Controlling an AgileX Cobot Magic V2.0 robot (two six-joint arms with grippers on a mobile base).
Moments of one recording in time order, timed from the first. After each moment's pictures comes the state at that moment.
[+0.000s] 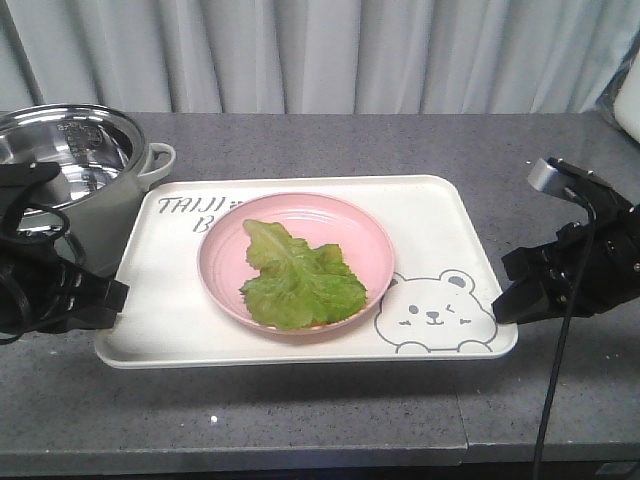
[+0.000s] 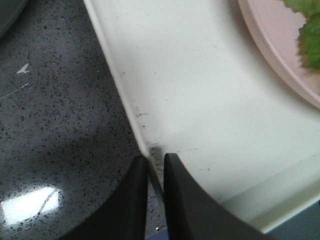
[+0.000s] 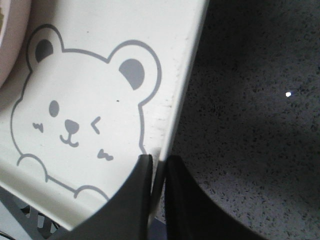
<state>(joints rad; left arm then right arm) -0.18 1.28 -1.01 -0.35 0.96 0.15 -0.06 1.50 -1.10 0.65 1.16 -0.52</state>
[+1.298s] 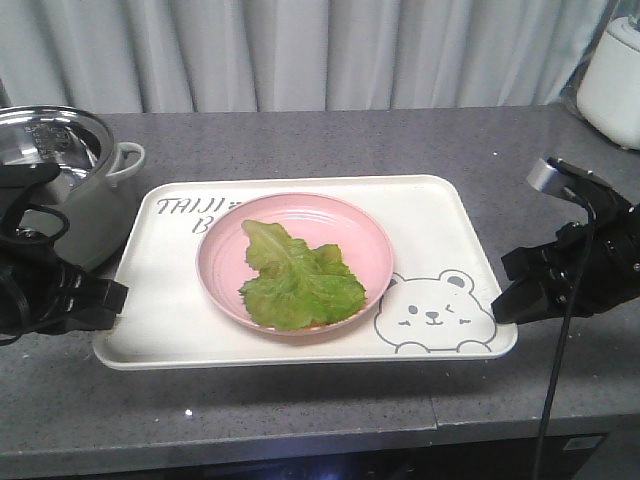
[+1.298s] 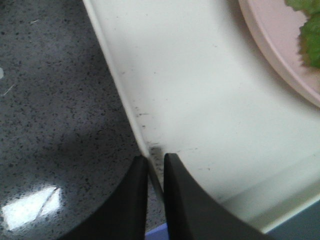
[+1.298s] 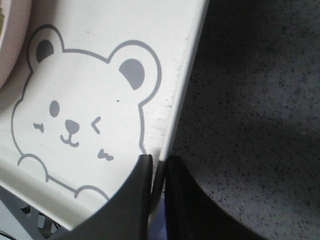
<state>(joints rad) -0.18 1.28 -1.01 -0.35 0.97 0.15 -0.06 1.50 -1.10 0.65 1.16 -0.52</state>
